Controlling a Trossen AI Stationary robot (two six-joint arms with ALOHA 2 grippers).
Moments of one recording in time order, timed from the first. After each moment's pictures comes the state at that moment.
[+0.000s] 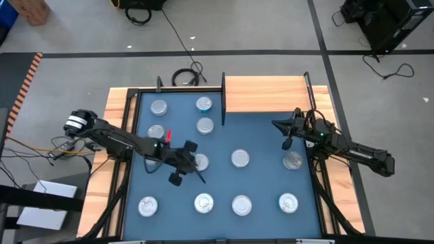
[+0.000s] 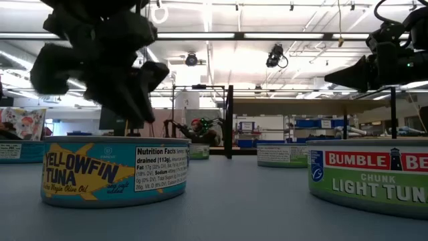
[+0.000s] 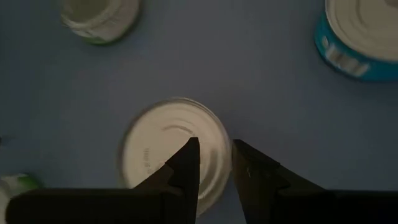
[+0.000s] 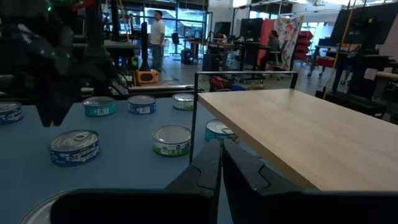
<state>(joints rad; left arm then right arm) -0.23 1.43 0.72 -0.18 -0.08 0.31 -0.39 0.05 0.01 0.03 0.00 -0.05</state>
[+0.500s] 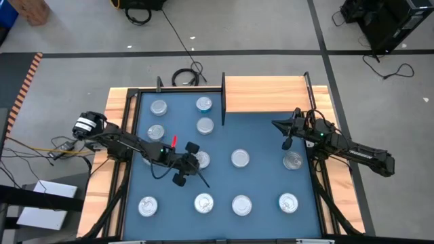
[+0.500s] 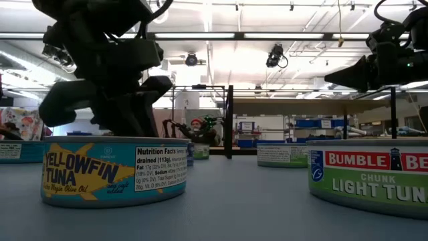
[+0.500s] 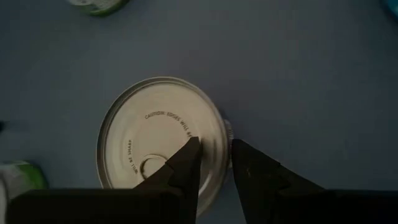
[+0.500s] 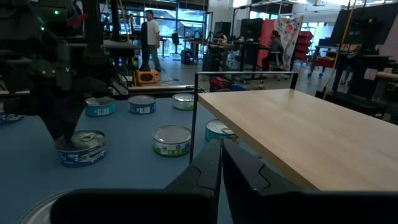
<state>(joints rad) -0.25 1.54 0.72 -0.12 -0.21 0.31 -0.39 0.05 0.01 0.03 0.00 -0.05</state>
